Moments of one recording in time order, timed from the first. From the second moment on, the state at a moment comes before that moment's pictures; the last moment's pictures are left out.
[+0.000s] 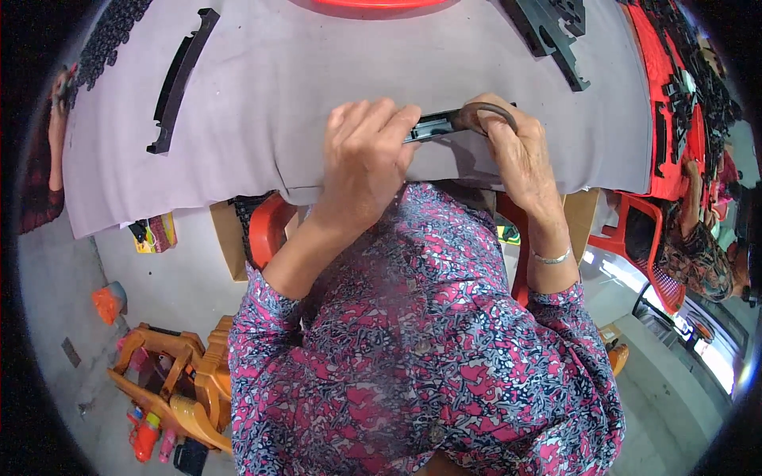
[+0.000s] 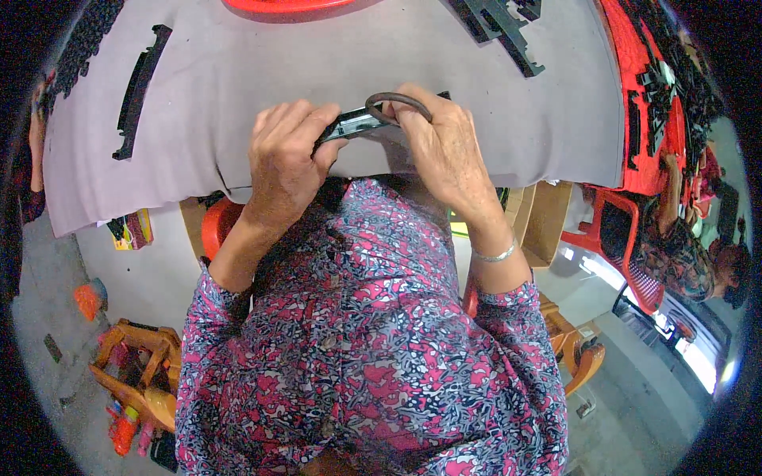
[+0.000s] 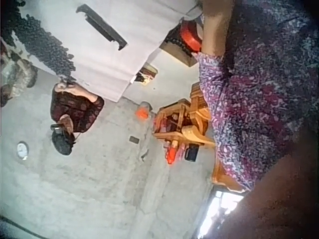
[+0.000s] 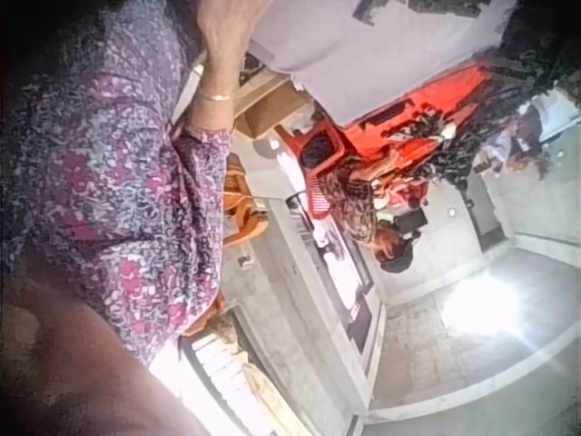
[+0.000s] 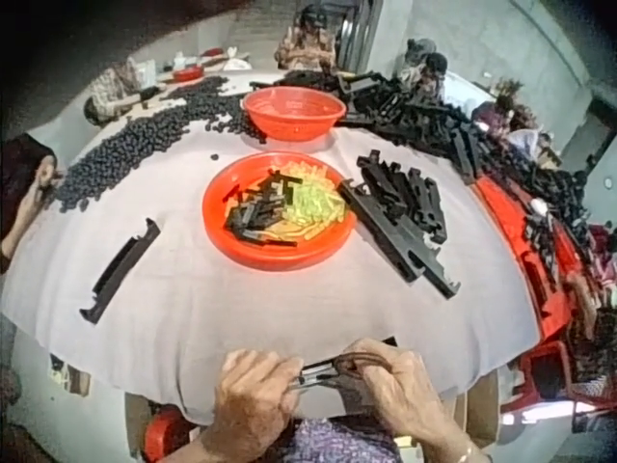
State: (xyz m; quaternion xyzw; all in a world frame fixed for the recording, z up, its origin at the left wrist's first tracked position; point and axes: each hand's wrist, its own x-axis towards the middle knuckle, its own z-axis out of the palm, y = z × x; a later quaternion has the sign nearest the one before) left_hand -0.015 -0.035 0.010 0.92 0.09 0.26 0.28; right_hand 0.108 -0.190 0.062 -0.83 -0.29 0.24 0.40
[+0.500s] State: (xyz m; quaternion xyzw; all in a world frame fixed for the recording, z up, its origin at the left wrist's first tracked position) left_hand -0.017 -0.015 0.008 0.90 0.02 0.27 0.34; right_hand 0.104 -0.169 0.063 -0.72 -0.56 0.21 0.35
